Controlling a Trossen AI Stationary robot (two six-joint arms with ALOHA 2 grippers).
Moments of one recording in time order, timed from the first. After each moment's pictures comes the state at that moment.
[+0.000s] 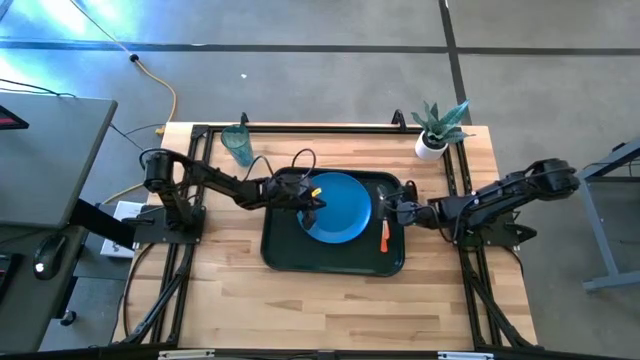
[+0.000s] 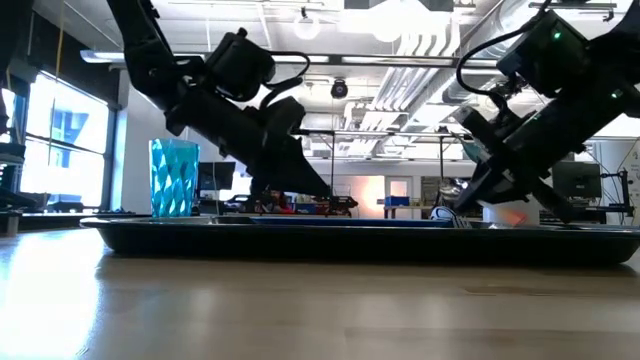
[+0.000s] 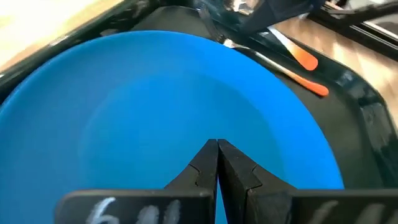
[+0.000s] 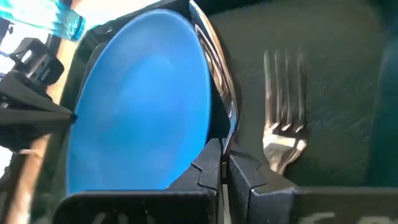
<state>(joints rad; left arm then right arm) 0.13 1.79 0.71 0.56 0.02 -0.33 0.11 1.27 0.30 0.20 0.49 1.43</state>
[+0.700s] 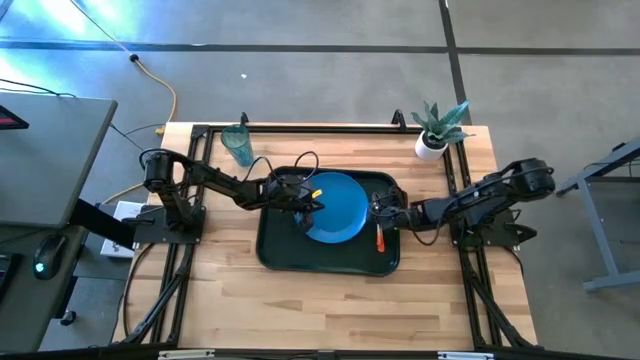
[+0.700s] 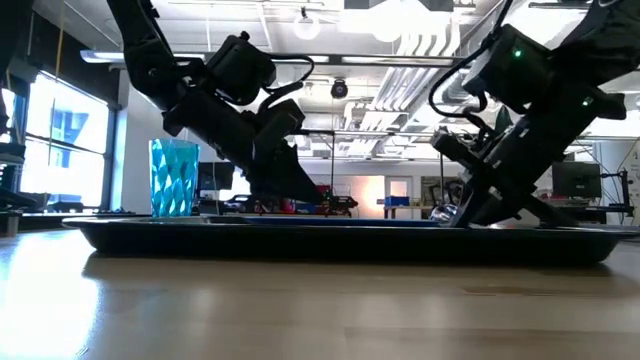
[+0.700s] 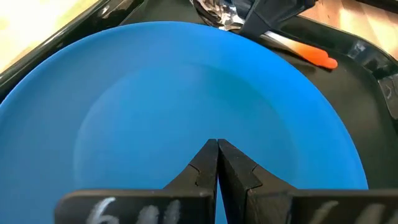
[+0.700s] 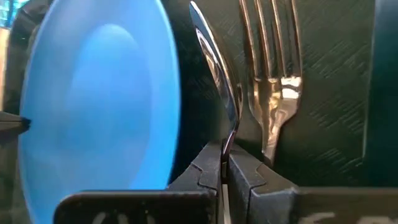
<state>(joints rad) 0.13 1.79 0.71 0.51 0.03 -0.20 0.11 1.49 0.45 0.09 0.43 1.62</state>
